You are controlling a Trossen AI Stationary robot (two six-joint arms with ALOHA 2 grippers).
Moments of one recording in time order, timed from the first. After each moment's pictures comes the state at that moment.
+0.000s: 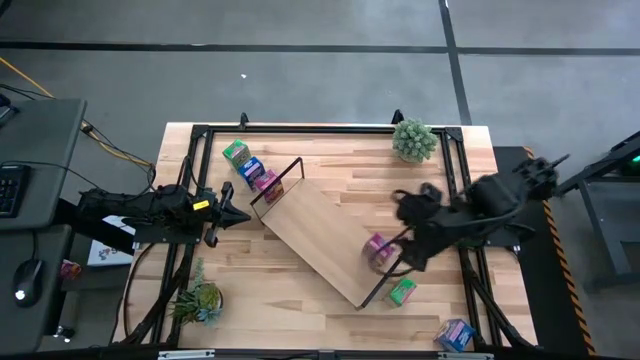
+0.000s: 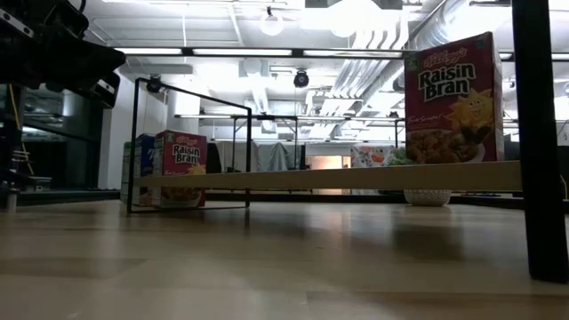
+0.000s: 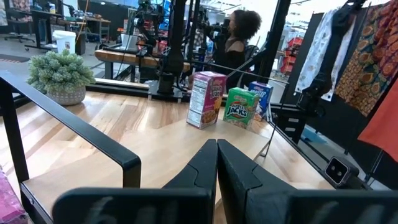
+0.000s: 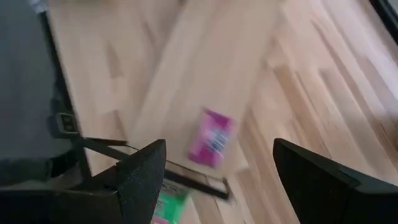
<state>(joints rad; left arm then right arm) -0.09 0.01 0.03 -0.01 0.03 -0.15 0.54 1.50 1.93 -1.57 0.37 0.85</state>
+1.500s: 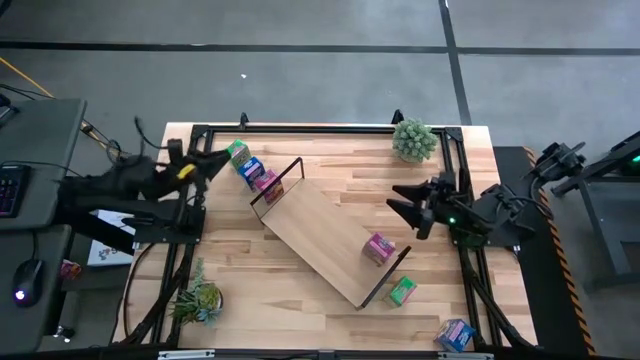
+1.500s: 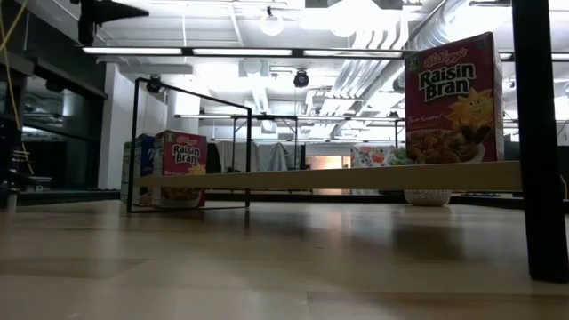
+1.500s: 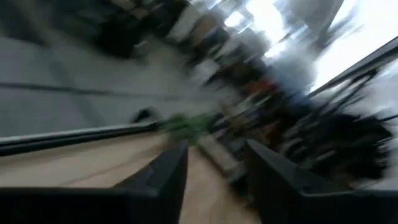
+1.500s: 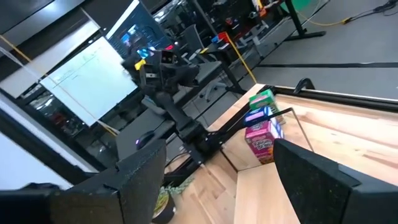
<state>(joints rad) -0.06 0.37 0.66 -0.34 -0.61 -0.65 0.58 0.95 0.98 -0.17 0.93 0.73</state>
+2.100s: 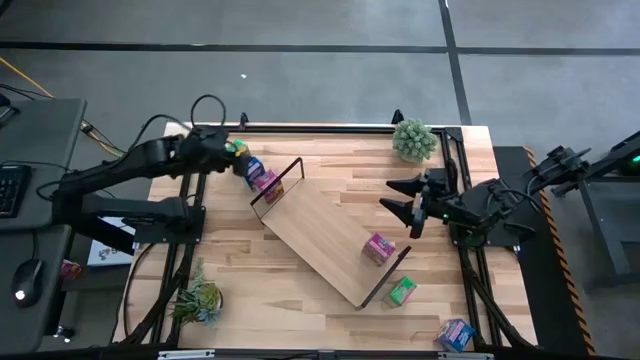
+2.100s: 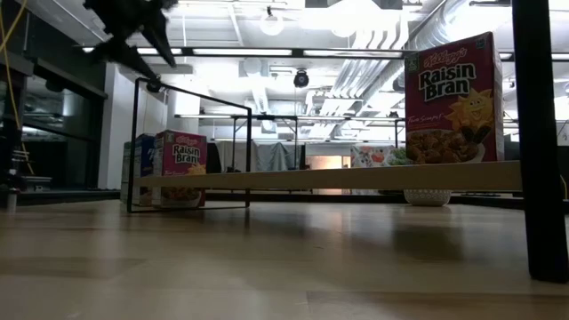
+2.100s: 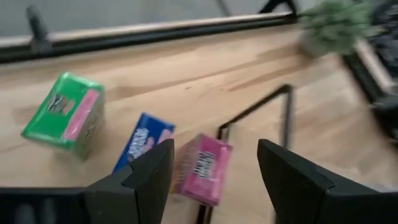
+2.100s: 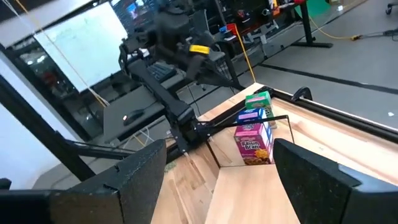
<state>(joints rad) 0.37 0.89 0.98 -0.89 -0.27 -0.79 0.46 0.95 0.98 -0.19 0.76 0.54</state>
